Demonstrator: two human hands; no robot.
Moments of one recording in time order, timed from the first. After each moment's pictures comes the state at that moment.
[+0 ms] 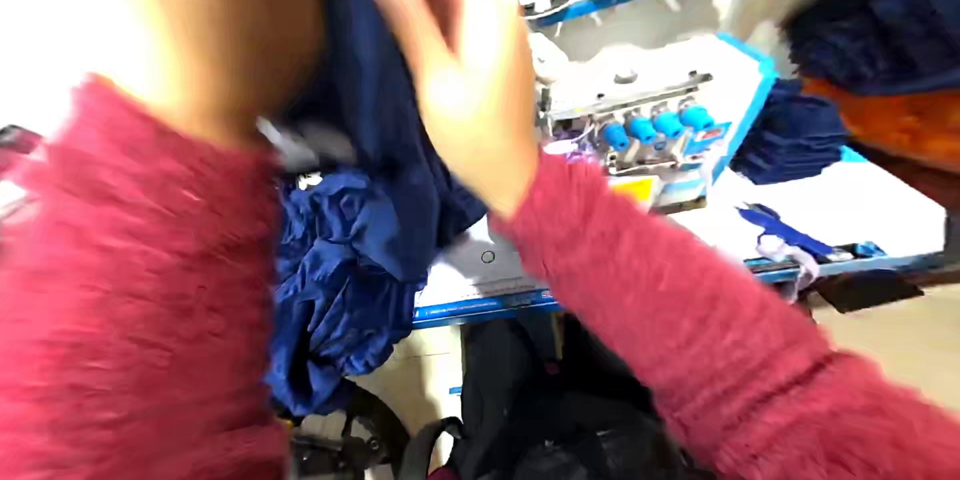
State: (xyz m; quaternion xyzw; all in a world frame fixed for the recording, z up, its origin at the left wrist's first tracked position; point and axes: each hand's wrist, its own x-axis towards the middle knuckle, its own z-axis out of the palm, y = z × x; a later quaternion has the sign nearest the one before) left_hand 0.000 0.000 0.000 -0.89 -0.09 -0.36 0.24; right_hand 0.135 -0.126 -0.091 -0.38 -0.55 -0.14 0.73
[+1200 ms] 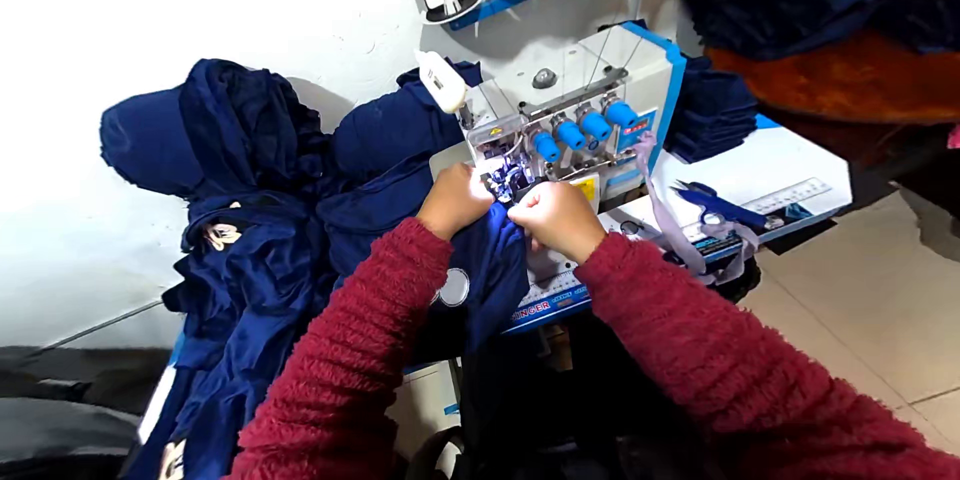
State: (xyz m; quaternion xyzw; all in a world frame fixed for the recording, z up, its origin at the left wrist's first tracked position) left_hand 0.178 -0.035 -0.203 -0.96 -0.20 -0.04 -0.17; right_hand 0.252 -0.194 -0.238 -0.80 -0.33 0.24 0.45
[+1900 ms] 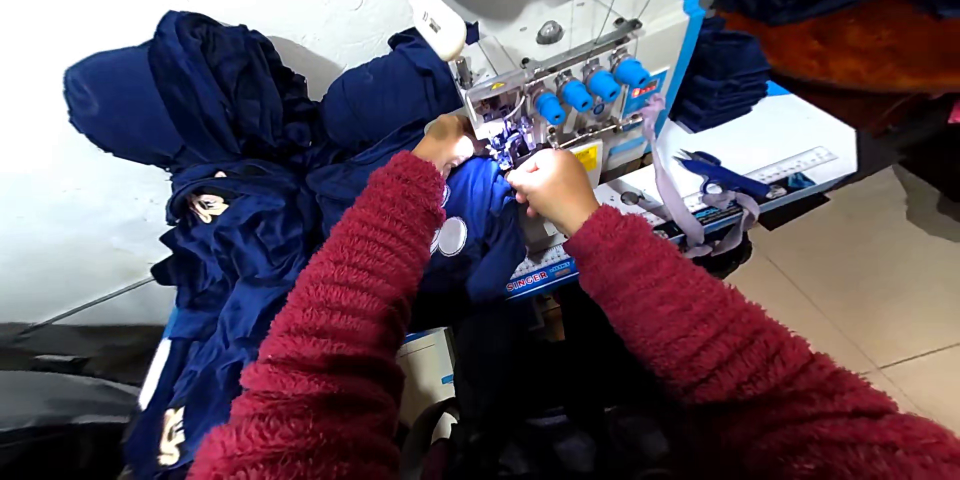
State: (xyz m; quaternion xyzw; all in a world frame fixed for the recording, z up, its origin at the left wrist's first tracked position) left_hand 0.206 -0.005 -0.207 -0.93 -0.26 0.00 -0.27; right_hand 0.246 -0.183 -0.251 -0.78 -0.26 0.22 0.52
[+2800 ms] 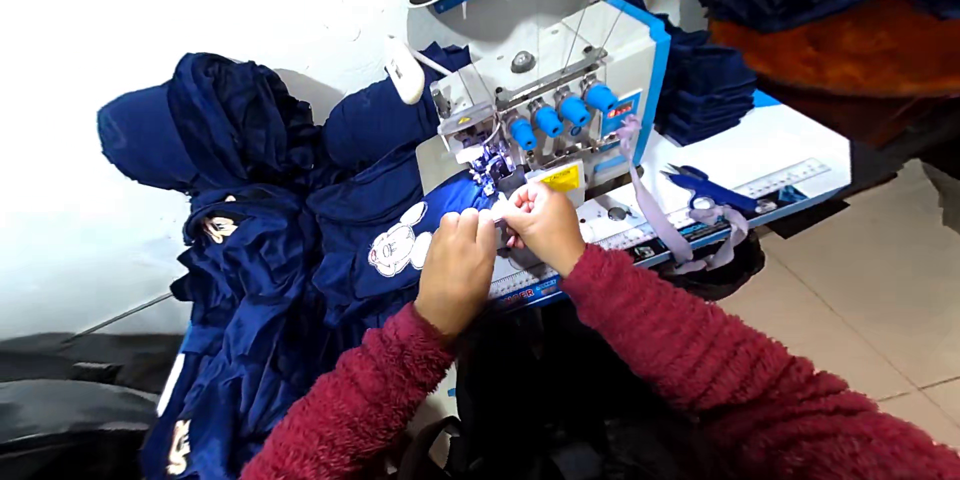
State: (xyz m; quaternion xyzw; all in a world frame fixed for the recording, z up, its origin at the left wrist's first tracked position) left_hand 0.110 -0.110 -0.257 -0.97 -0.07 -0.22 0.08; right_hand 0.240 -0.203 -0.277 -0.68 -0.25 0.24 0.65
